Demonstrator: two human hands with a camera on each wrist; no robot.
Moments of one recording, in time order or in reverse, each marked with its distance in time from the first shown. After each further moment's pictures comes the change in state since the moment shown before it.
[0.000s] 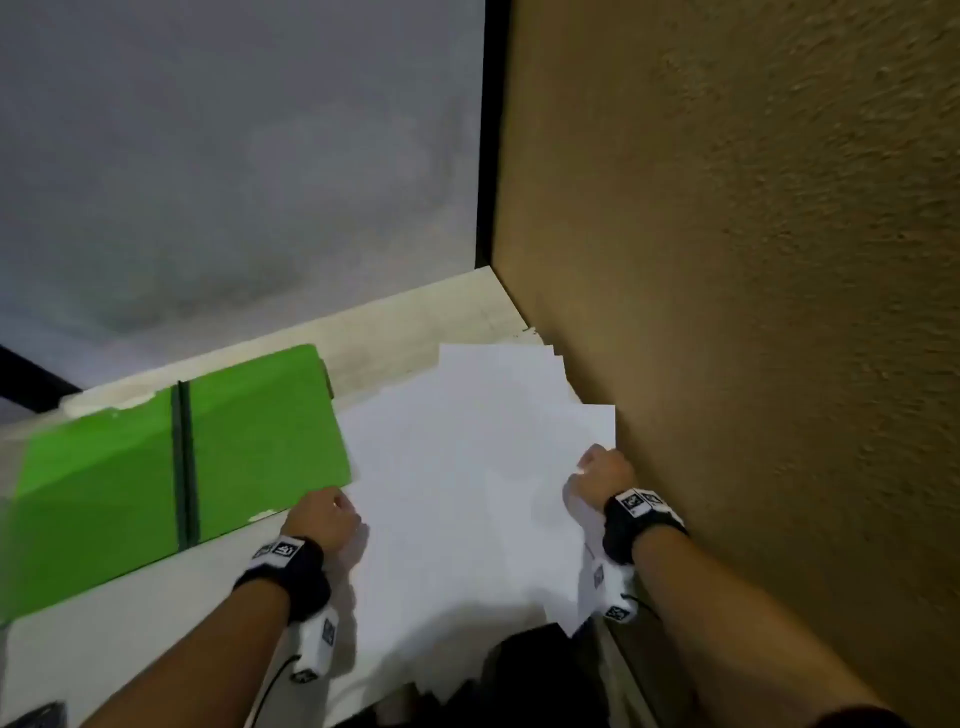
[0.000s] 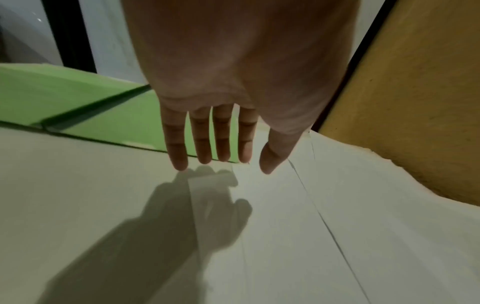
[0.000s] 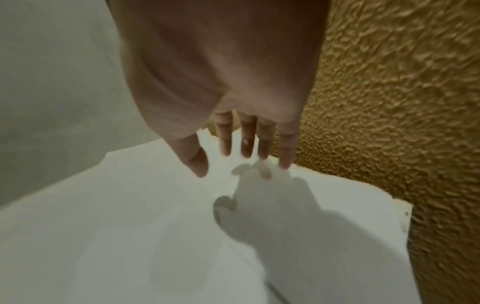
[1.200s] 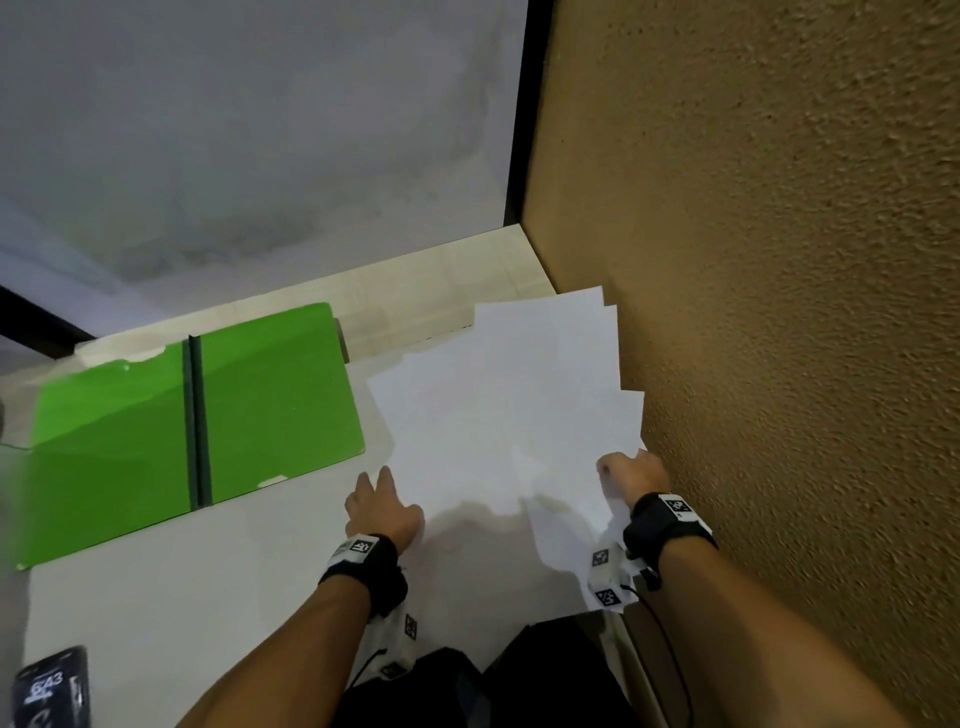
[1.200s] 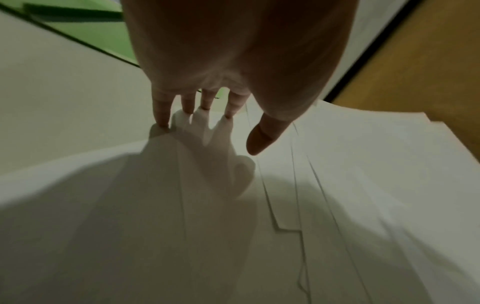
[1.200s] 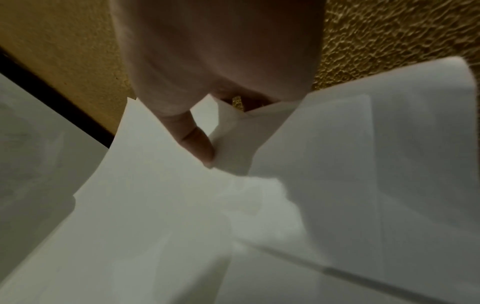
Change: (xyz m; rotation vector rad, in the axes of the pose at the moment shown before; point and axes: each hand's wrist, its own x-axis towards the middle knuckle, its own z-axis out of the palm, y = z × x) left_hand -0.018 0.039 0.067 -0.017 -0.079 -0.167; right_hand 0.009 0.007 0.012 0.639 0.038 0.310
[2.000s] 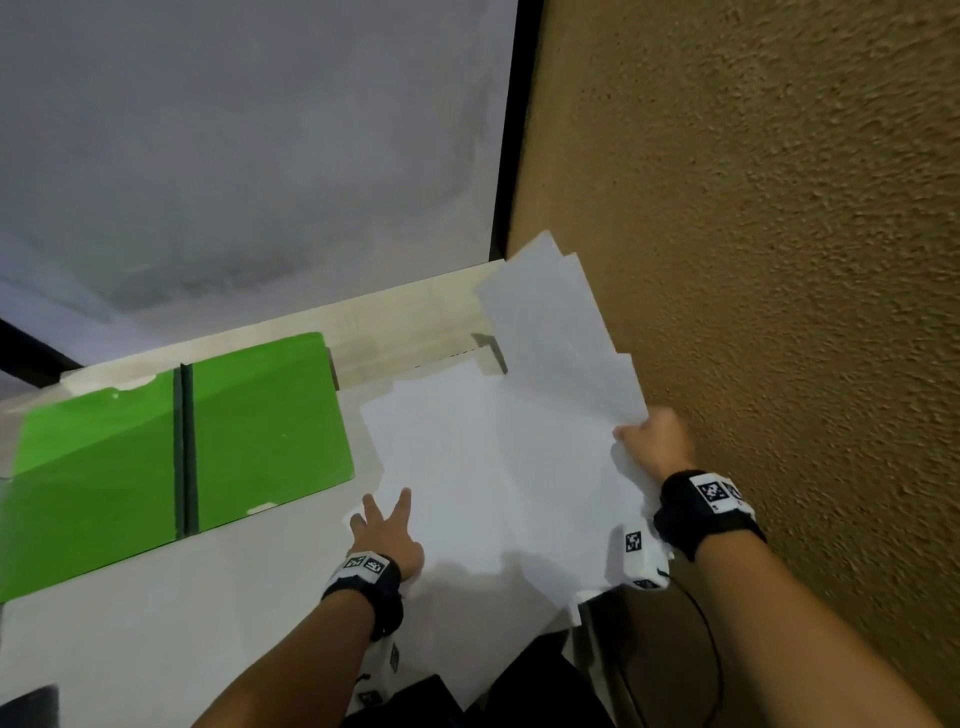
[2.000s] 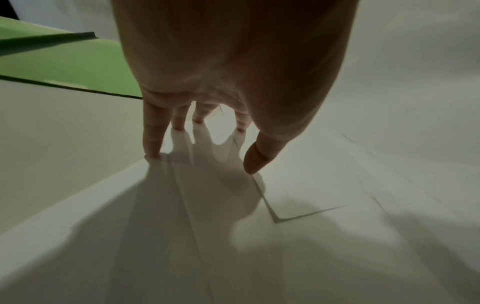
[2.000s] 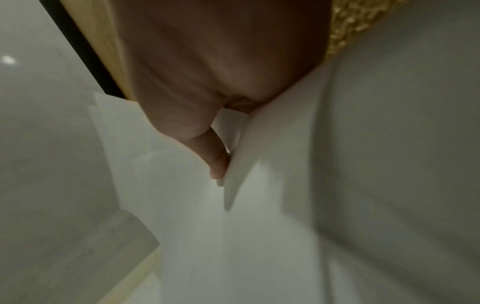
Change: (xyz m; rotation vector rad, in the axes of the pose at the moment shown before) left_hand -0.017 0.013 0.000 0.227 -0.108 0.126; right_hand -0.038 -0.084 -0.063 -0.313 0.140 -0.405
